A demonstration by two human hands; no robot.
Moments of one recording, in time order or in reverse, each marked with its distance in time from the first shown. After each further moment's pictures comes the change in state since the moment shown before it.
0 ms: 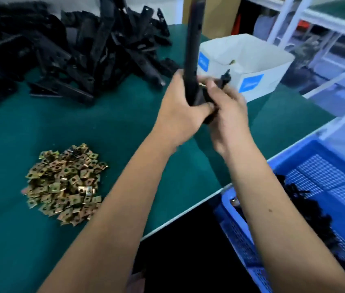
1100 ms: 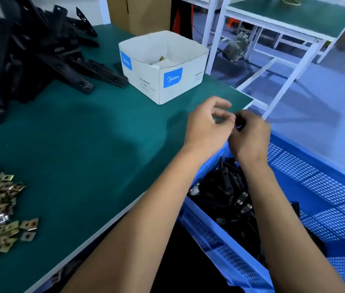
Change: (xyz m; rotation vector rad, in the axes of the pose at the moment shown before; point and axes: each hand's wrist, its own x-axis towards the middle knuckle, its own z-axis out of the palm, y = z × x) left_hand -0.033 -0.012 0.180 -0.093 -0.298 -0.123; right_hand -0.044 -0.053 -0.196 -1.355 0.542 -0.218
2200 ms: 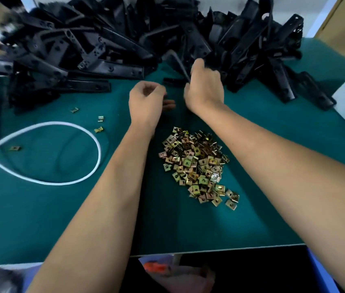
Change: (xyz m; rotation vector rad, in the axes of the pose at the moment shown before) left_hand -0.144 -0.013 -0.445 -0.111 1.084 -0.036; right_hand -0.151 -0.410 0.258 0.044 -0.497 -0.776
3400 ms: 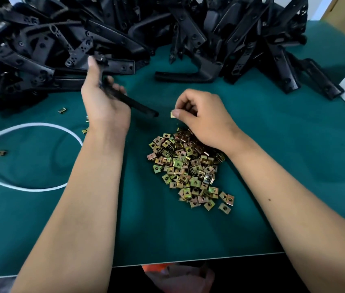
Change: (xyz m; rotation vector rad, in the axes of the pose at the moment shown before) left_hand 0.012 0.024 -0.027 -0.680 0.174 -0.087; right_hand -0.073 0.037 -0.022 0.602 -0.267 -0.182
